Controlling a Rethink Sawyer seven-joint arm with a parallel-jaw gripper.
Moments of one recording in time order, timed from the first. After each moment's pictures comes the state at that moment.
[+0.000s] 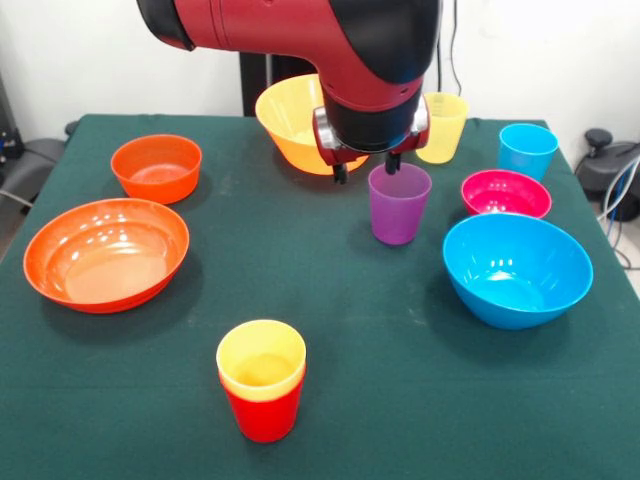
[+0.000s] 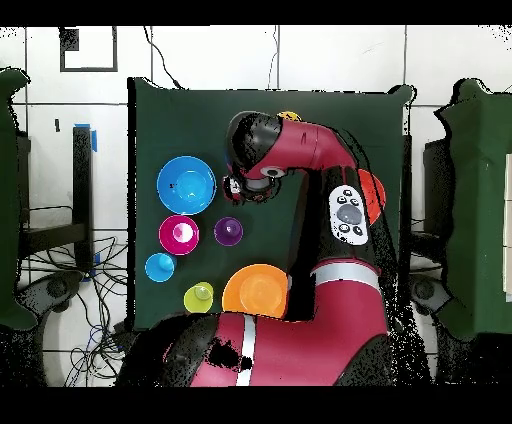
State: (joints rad) arm -0.24 -0.42 0.06 1.23 -0.05 1.28 1.44
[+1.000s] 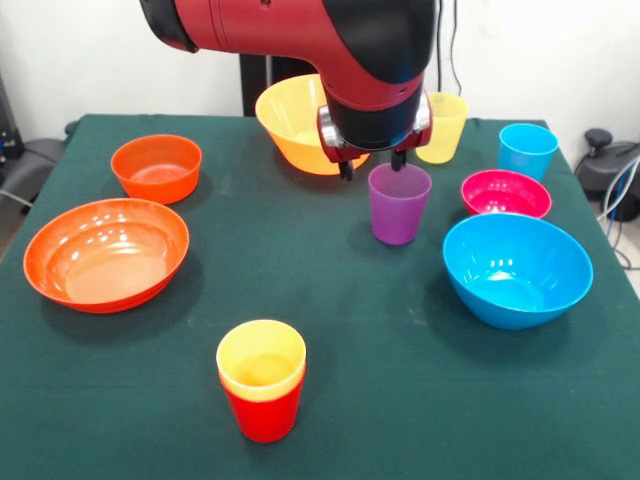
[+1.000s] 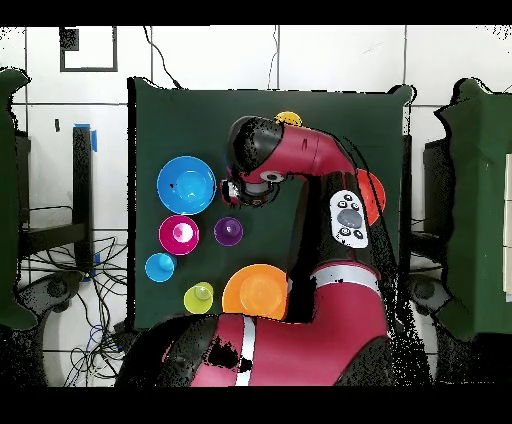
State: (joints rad) arm -0.24 -0.42 0.05 1.26 -0.01 1.25 1.44
